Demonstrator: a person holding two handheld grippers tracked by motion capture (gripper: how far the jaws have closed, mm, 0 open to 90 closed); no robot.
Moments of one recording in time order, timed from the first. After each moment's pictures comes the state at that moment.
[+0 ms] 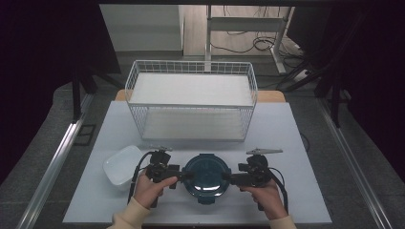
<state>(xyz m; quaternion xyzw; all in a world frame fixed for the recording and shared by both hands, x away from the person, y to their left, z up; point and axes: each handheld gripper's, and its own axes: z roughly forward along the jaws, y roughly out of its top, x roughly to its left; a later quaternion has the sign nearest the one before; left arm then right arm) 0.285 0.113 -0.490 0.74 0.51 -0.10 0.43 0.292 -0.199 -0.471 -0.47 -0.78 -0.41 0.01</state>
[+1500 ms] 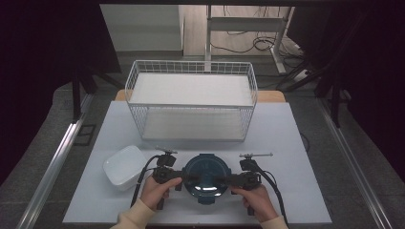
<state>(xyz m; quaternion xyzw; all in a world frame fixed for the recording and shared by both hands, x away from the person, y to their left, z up) 0.292 0.103 -0.512 0.72 0.52 -0.17 0.42 0.298 -0.186 -0.504 -0.52 -0.73 -0.41 0.14</state>
